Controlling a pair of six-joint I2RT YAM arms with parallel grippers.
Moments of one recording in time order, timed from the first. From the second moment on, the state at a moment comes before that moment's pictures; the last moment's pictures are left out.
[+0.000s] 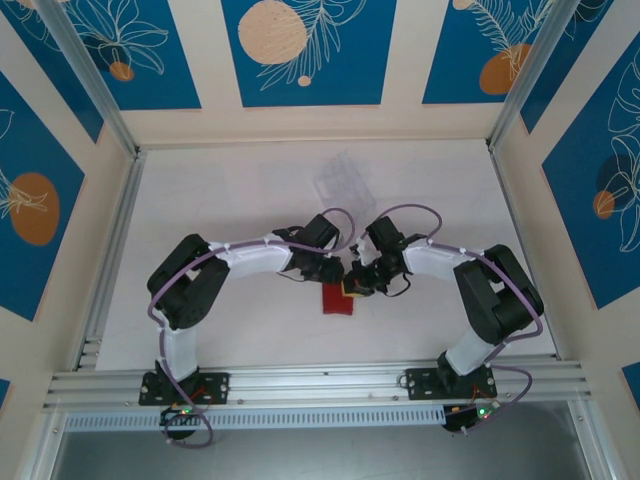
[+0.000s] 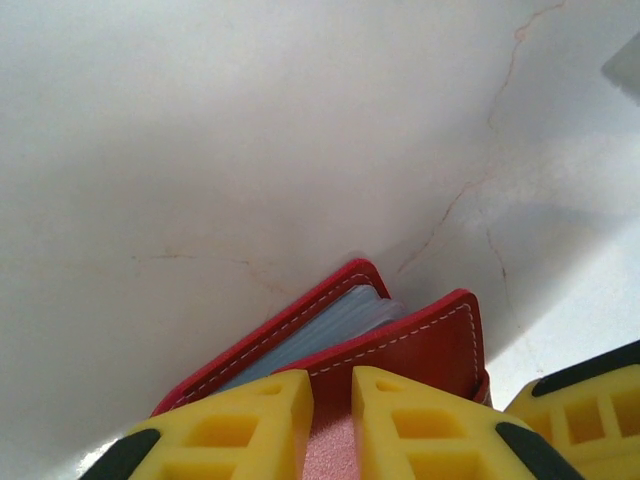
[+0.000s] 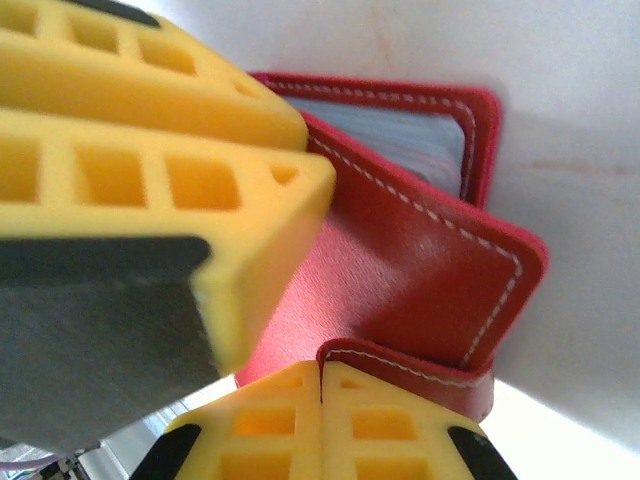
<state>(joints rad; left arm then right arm) -0.83 1.92 1.22 -0.40 0.26 -0.55 0.48 1.62 0.80 -0.47 -0.67 0.47</state>
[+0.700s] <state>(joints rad) -0.84 1.91 1.22 -0.40 0.26 -0.55 0.44 1.60 0.74 -0.41 -0.74 0.54</state>
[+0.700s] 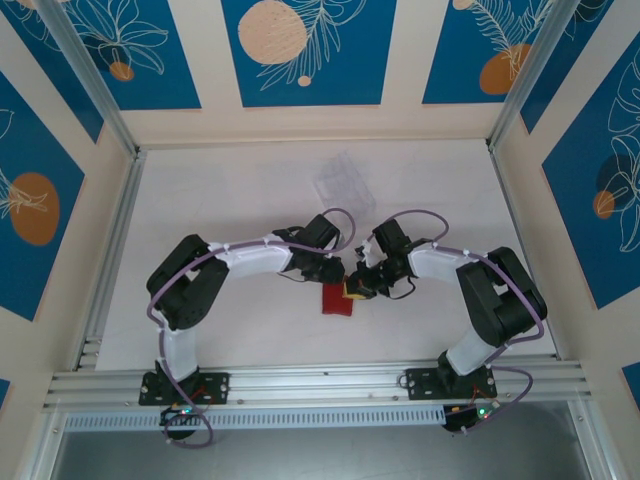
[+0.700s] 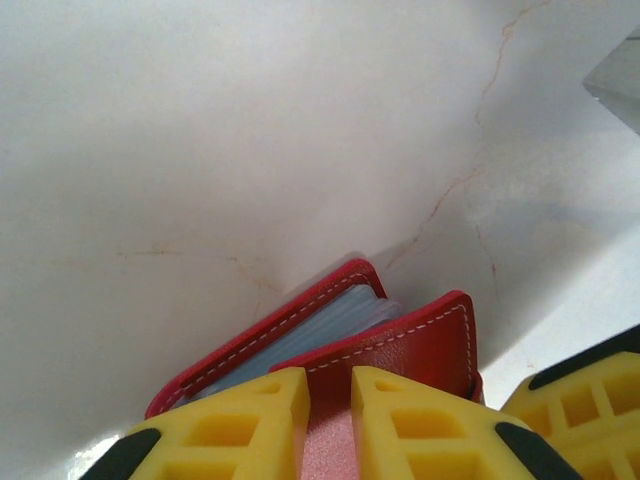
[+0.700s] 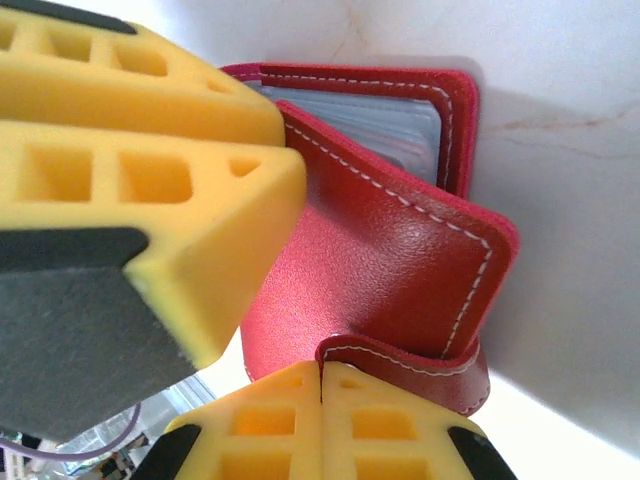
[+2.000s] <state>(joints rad) -0.83 1.74 0.95 -0.43 0.29 -0.60 0.41 1.62 0.72 -0.35 -0.83 0.60</state>
